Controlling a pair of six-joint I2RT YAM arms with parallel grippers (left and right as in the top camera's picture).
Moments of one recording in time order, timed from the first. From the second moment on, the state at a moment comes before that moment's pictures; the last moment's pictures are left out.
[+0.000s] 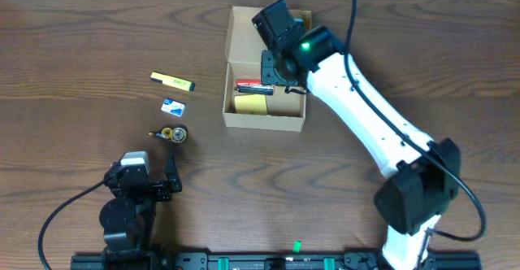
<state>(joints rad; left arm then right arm) 0.08 0.01 0.13 -0.42 0.06 -0.04 0.60 1.98 1.86 -1.08 0.15 0.63</state>
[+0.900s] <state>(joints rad) 0.08 0.01 0.13 -0.42 0.06 -0.04 0.58 2.17 1.86 -1.10 0.24 0.64</state>
